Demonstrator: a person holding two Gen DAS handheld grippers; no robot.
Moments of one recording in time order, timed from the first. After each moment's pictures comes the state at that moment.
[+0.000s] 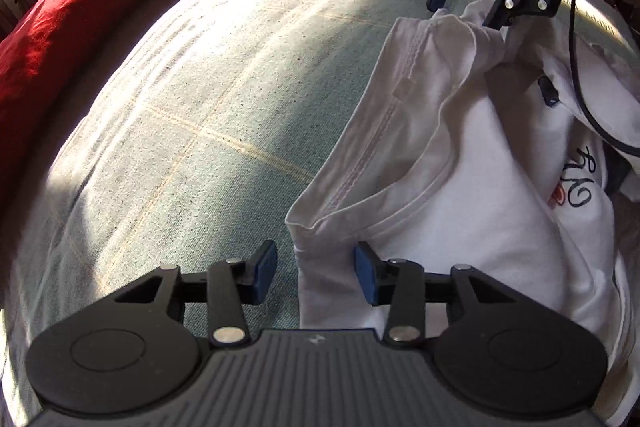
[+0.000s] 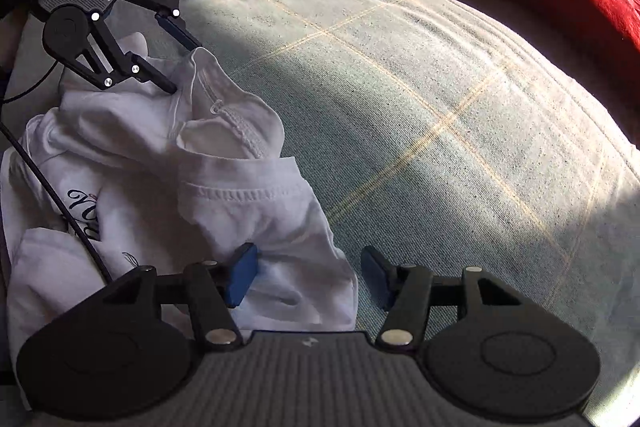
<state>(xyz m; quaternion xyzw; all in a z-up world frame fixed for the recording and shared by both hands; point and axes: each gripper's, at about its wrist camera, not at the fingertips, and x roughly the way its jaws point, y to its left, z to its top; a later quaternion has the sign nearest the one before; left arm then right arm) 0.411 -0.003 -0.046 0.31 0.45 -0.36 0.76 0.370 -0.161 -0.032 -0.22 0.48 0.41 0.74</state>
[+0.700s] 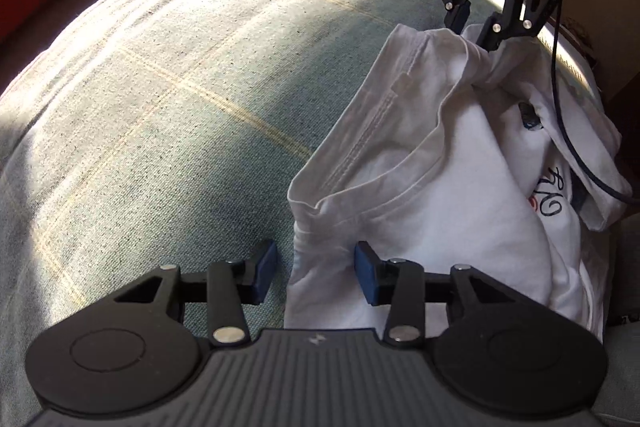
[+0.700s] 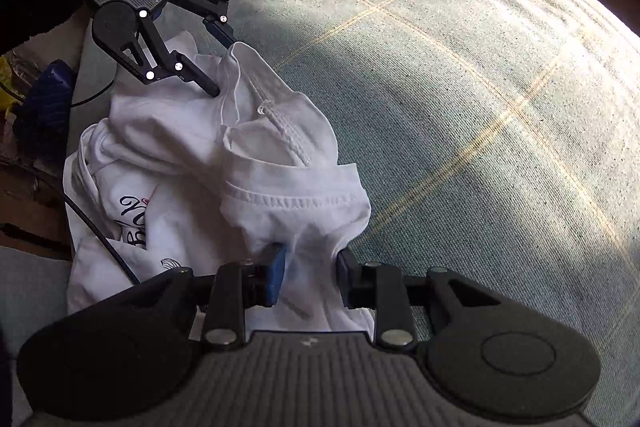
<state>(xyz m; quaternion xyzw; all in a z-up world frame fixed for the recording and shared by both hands) 0.439 0.033 -0.061 0.19 0.52 -0.41 0.73 0.400 -0.160 -0.045 -0.15 0.55 0.49 0.65</state>
